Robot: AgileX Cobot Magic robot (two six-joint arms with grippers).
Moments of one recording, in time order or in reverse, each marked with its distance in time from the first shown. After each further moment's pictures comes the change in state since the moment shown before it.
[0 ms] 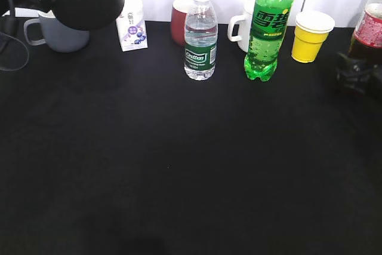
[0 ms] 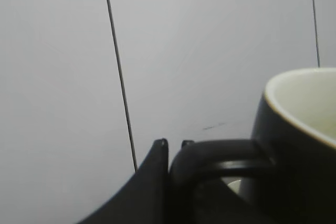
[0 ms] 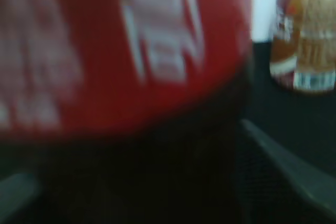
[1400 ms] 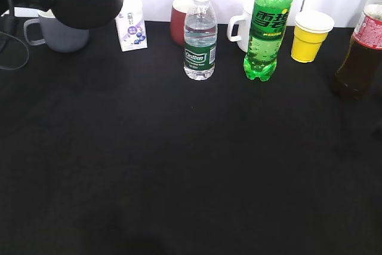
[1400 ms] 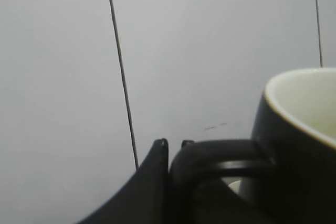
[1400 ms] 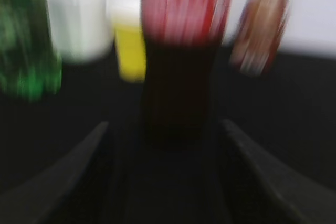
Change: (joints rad) left arm 0.000 0.000 0.000 -0.014 0.004 0.000; right arm 0.000 -0.455 0.501 0.071 0.013 -0.235
